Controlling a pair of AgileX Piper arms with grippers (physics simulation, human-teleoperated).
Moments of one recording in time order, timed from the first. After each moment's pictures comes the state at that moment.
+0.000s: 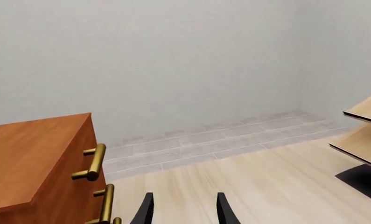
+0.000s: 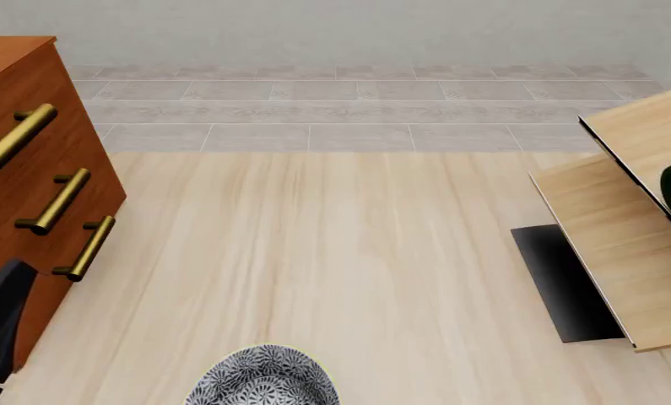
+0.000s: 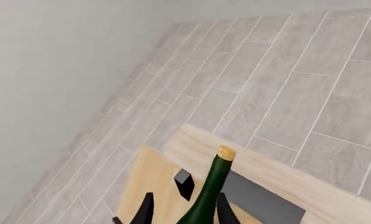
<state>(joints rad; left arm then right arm) -0.26 0.00 -0.24 0.09 0.09 -0.69 1.12 -1.13 0.37 0.54</state>
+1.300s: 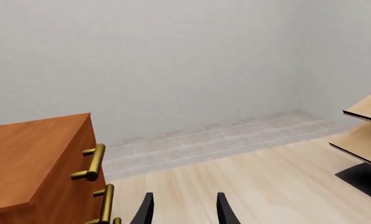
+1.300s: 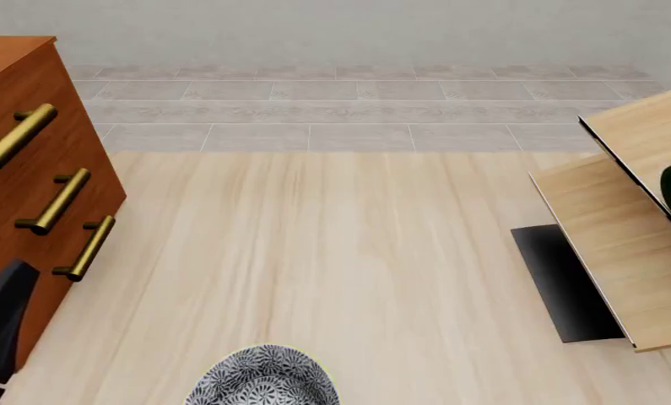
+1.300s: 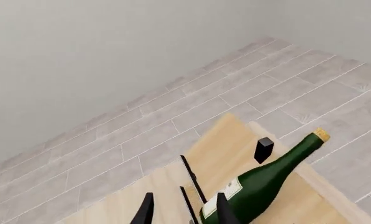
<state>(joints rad) -0.26 0.00 -0.23 0.09 0.09 -0.31 0.73 -0.99 0.44 0.33</state>
